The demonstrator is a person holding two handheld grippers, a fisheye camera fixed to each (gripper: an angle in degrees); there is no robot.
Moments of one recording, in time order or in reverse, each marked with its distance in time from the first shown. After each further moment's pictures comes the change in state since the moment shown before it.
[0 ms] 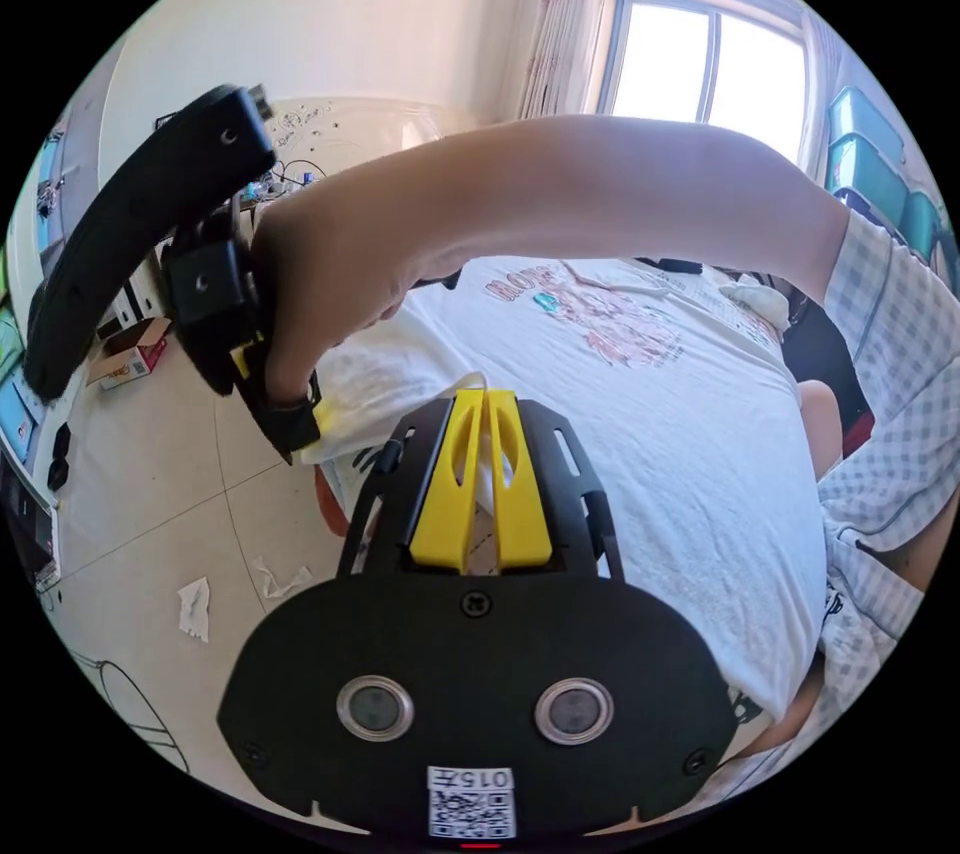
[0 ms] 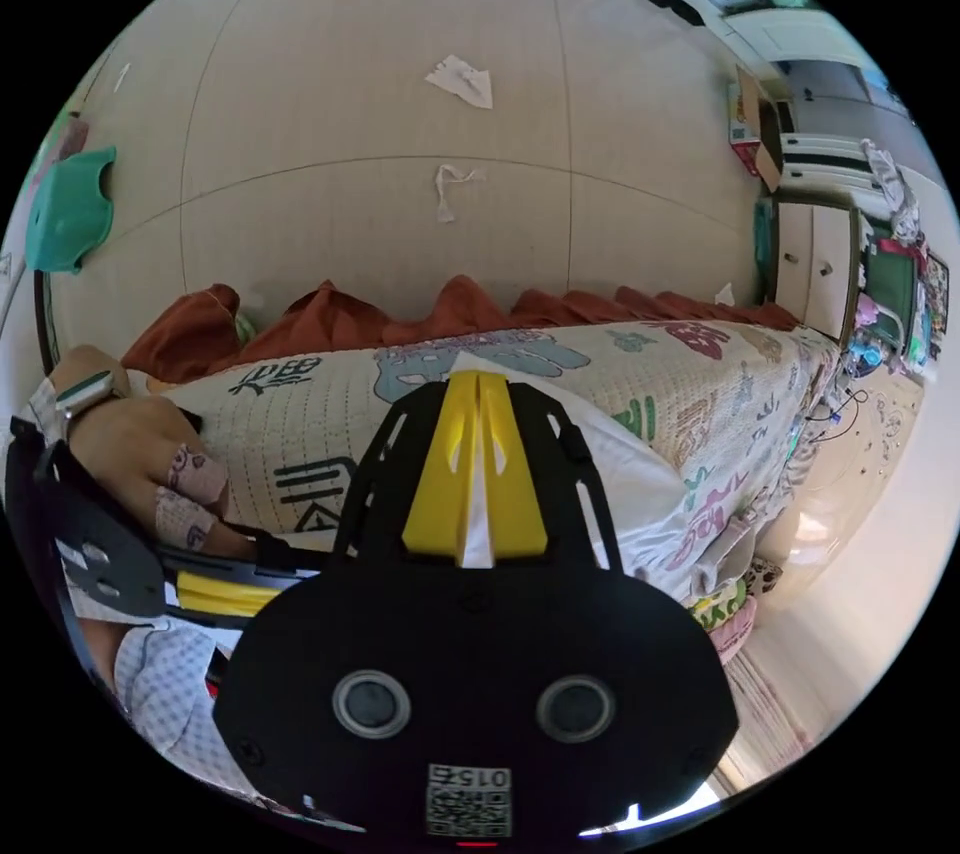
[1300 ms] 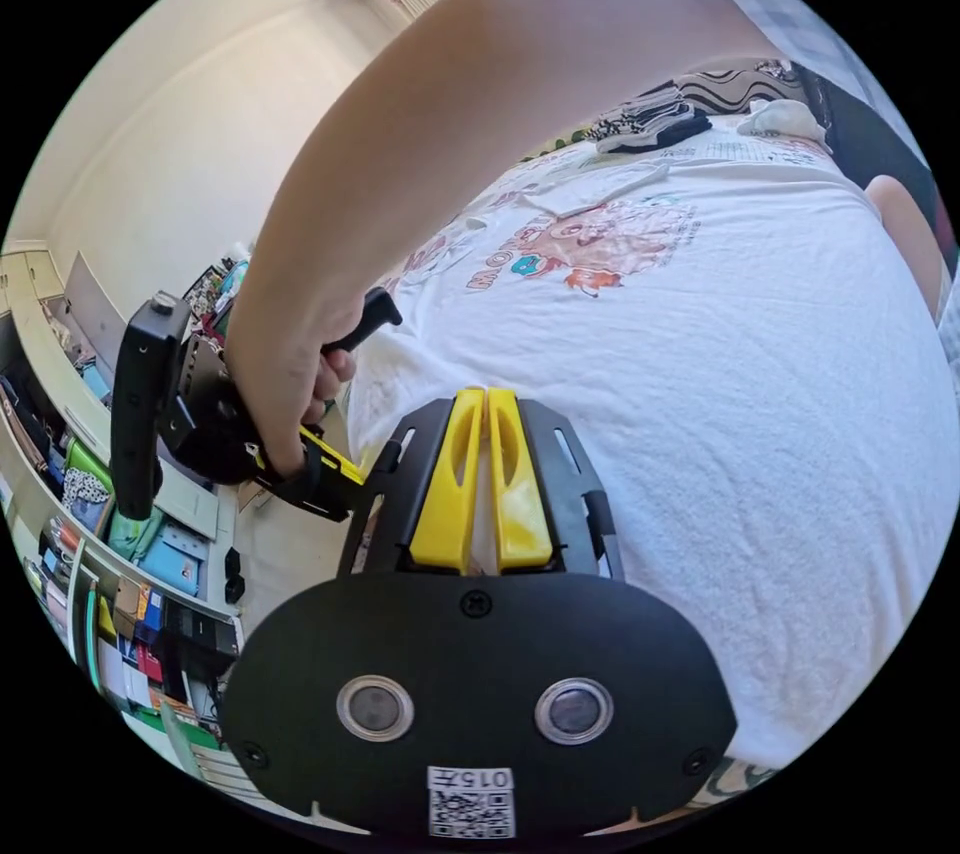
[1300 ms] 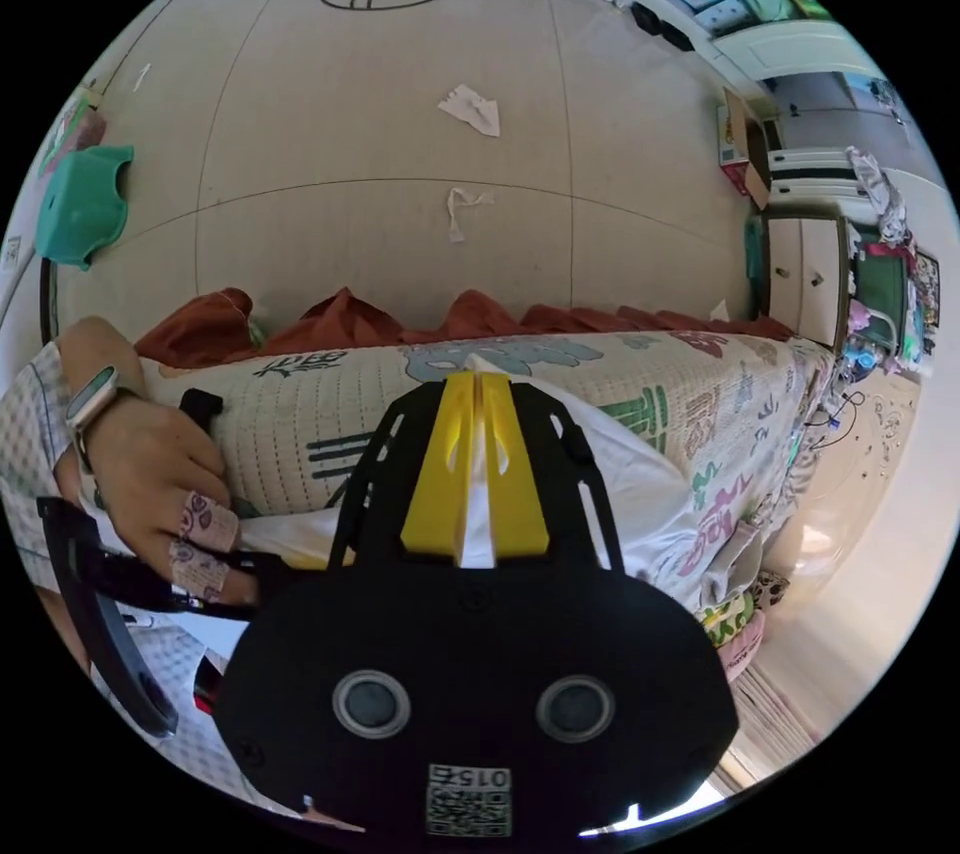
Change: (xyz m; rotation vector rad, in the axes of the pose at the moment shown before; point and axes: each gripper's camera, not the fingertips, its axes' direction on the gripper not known) left arm 0.161 0.019 0.043 -0.043 -0.414 0.441; right arm -0.027 0.150 -0.054 0.040 -0.024 -0.024
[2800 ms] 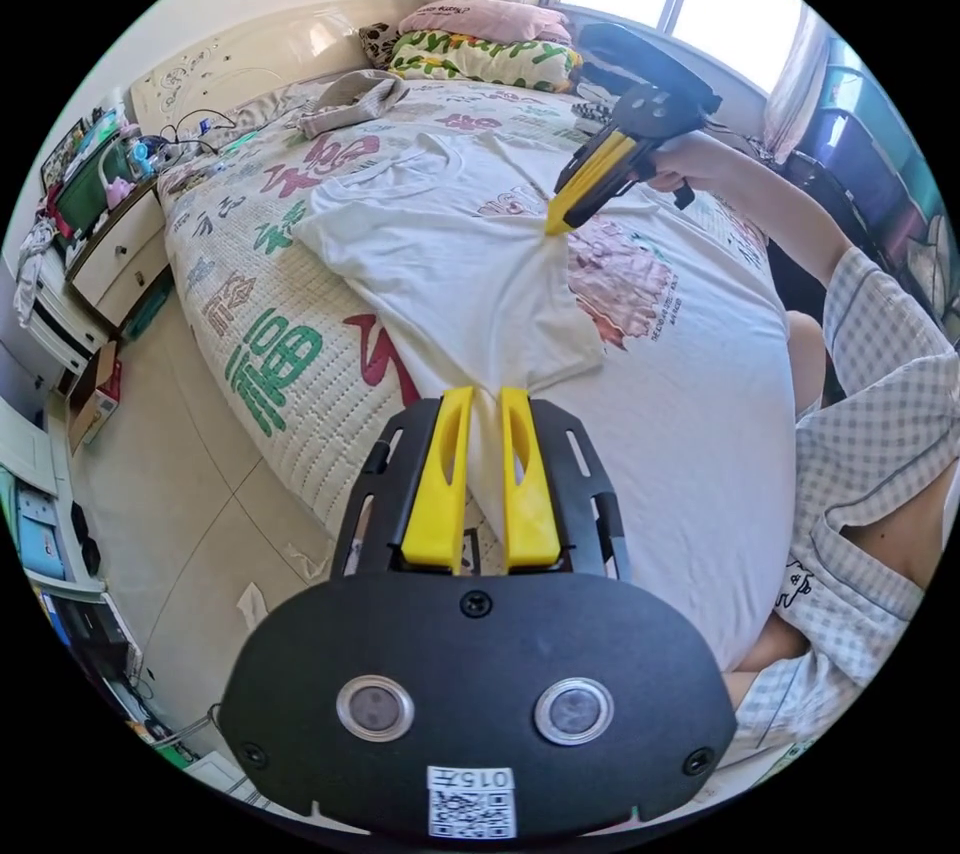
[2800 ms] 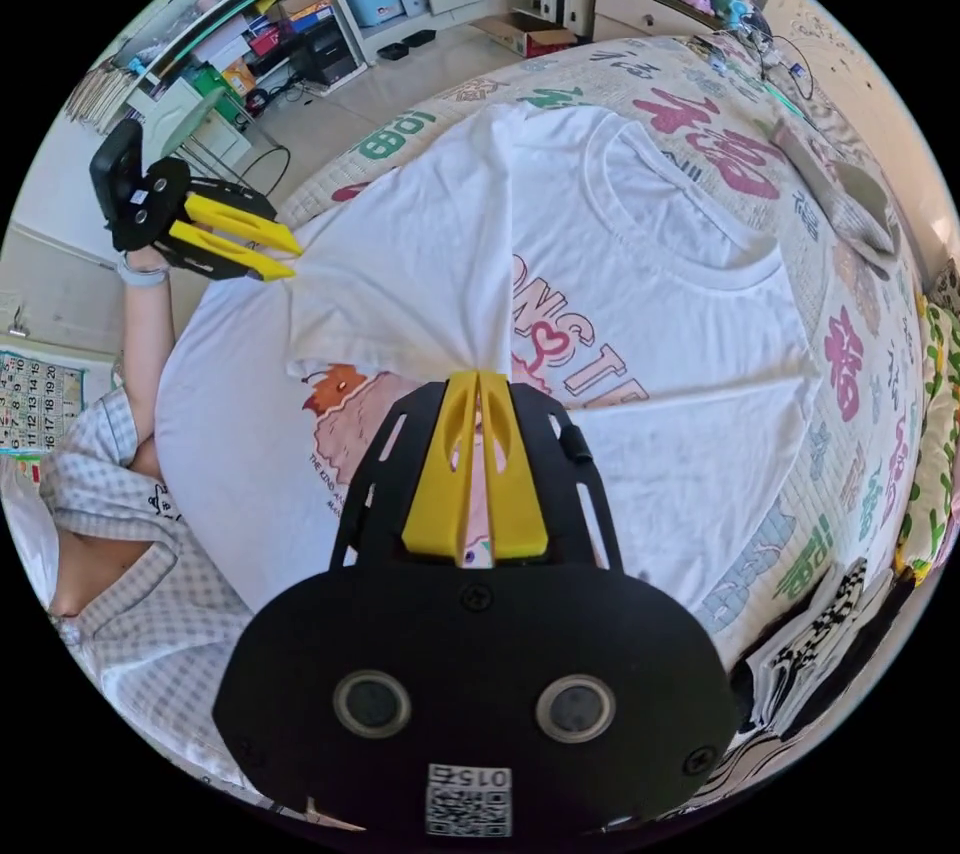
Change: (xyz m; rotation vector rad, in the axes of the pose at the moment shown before) left arm -0.168 -0.102 0.075 -0.303 0.590 -0.171; right arm 0.161 0.455 -0.050 0.228 -0.394 0.656
